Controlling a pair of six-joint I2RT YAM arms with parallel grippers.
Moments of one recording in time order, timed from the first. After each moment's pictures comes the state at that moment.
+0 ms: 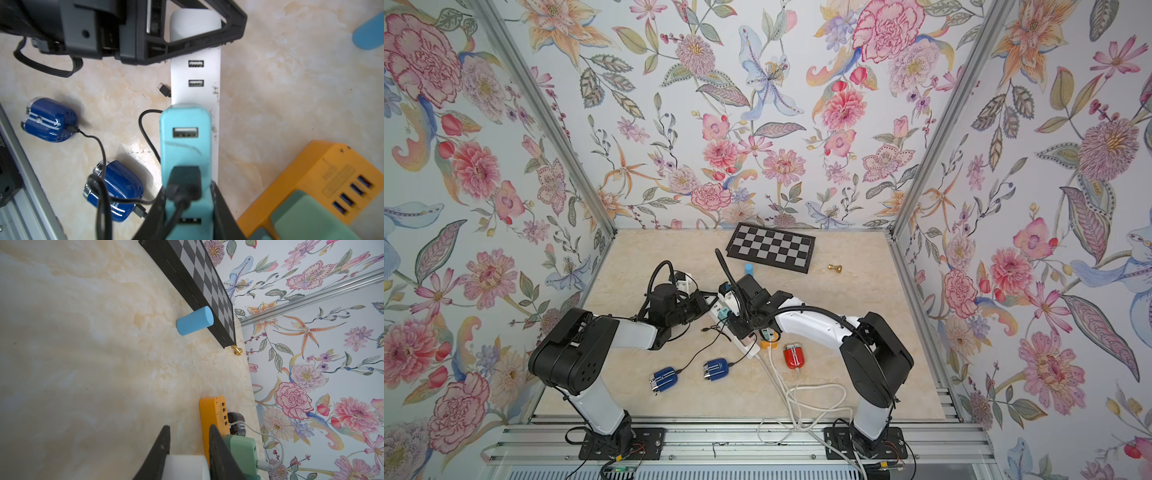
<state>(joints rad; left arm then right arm) -0.32 1.75 0.61 0.71 0.44 -0.89 0.84 1.75 1.24 -0.45 -0.17 0.08</state>
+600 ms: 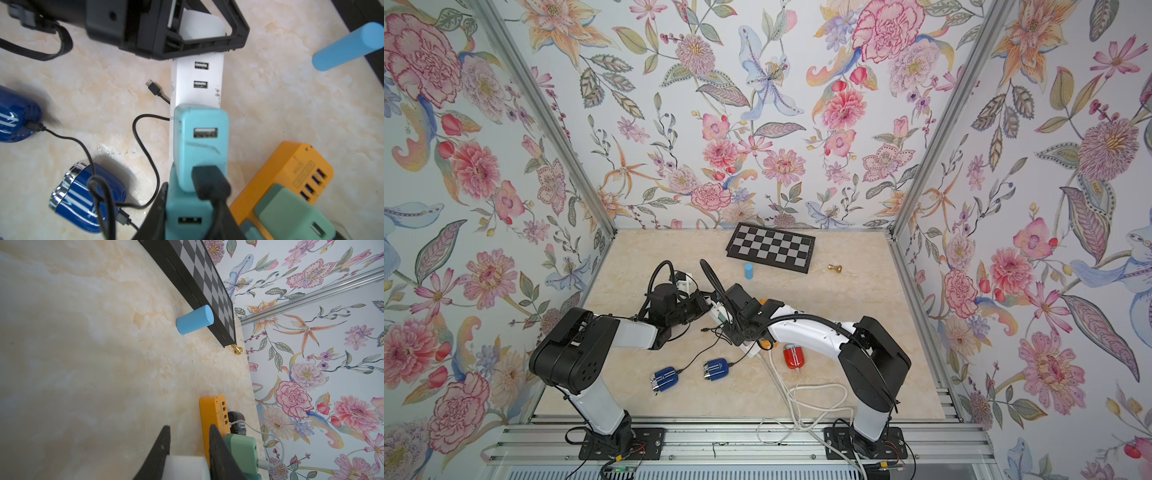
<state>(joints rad) -0.31 1.76 0.61 0.71 0.44 -0.89 0.91 1.74 1.23 -0.45 -0.01 0.03</state>
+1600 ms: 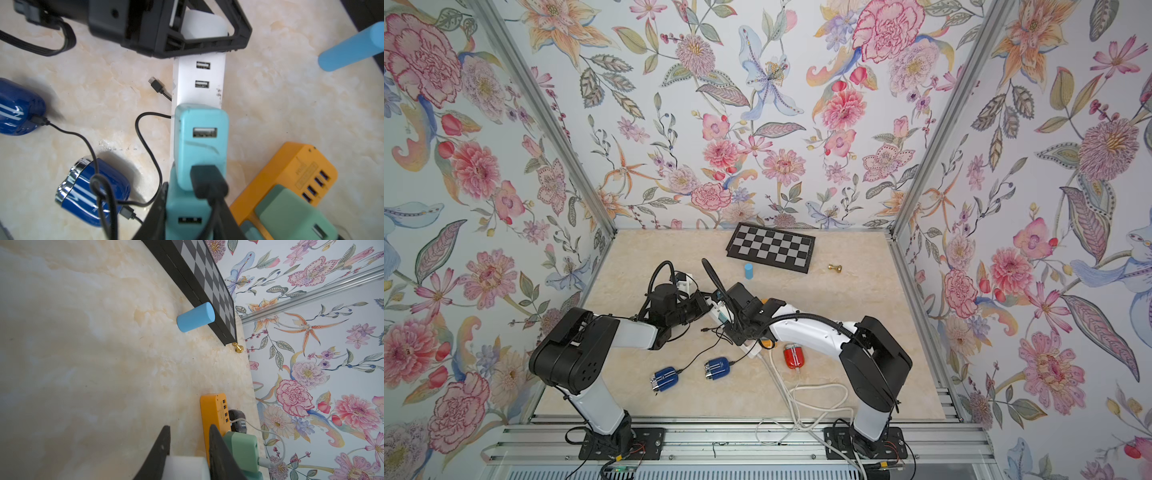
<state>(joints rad) -0.32 1.76 0.61 0.71 0.46 -0.88 0.99 1.74 1.23 -0.46 0.13 -0.01</state>
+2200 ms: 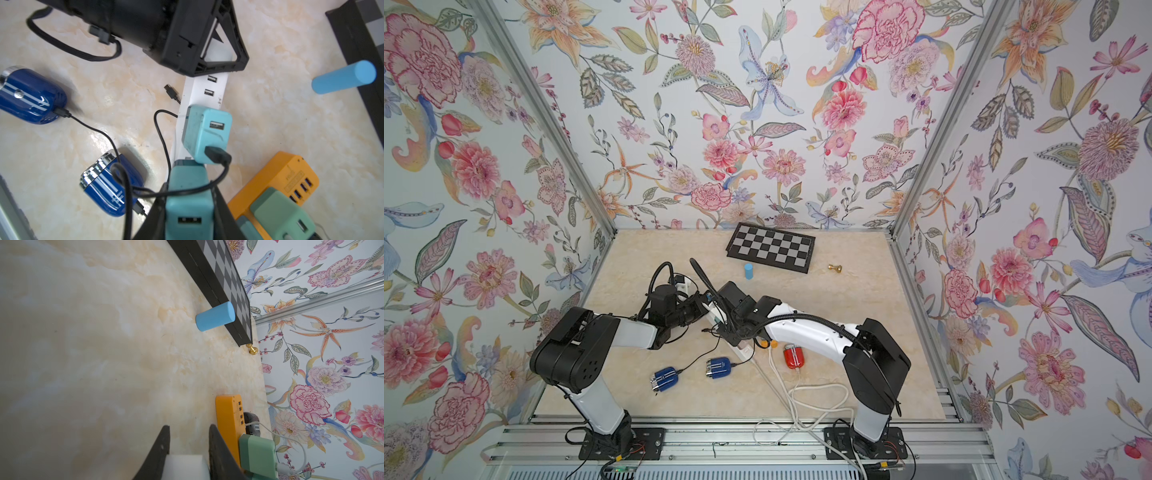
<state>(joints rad) -0.31 1.76 0.61 0.63 0.42 -0.87 1.03 1.74 1.35 -0.55 0.10 -0.09</state>
